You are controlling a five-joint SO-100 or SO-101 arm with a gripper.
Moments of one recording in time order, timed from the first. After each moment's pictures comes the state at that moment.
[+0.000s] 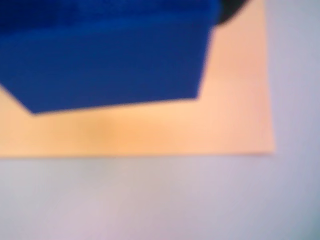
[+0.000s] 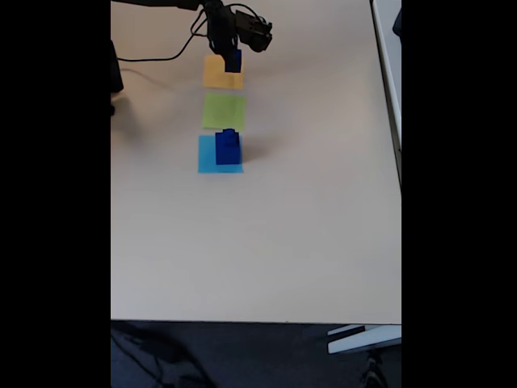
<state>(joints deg) -16.9 83.1 102.6 47.3 108.7</state>
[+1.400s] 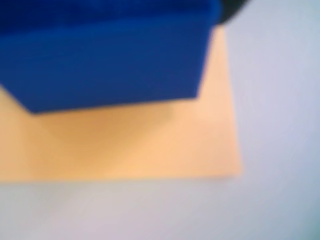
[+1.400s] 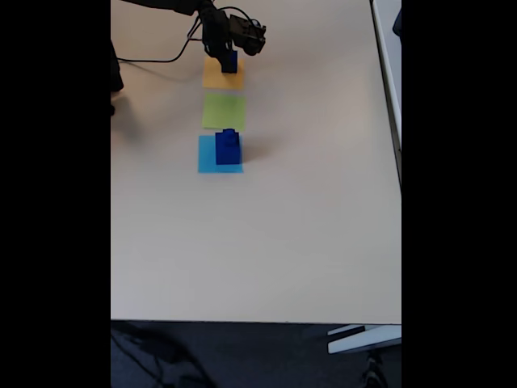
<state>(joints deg) -18.5 82.5 110.6 41.8 112.4</state>
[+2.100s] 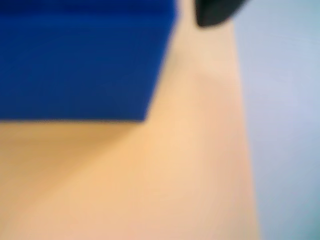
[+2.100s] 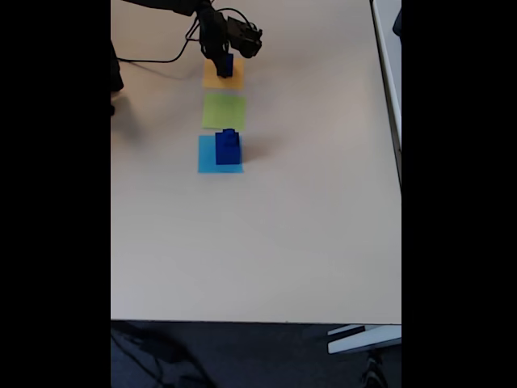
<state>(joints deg) -18.5 82.4 111.4 42.6 111.7</state>
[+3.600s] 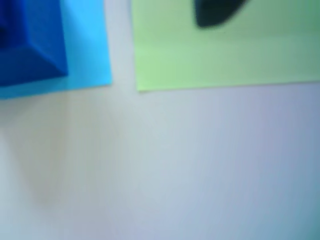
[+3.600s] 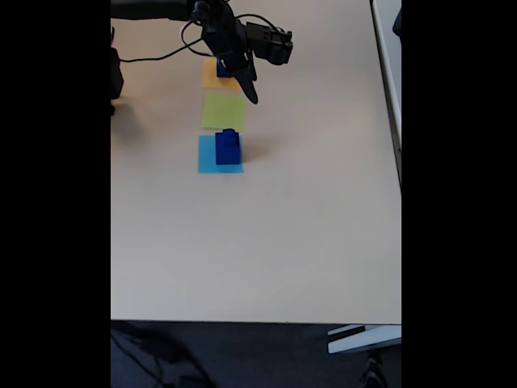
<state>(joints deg) 11.2 91.1 86.1 65.0 78.7</state>
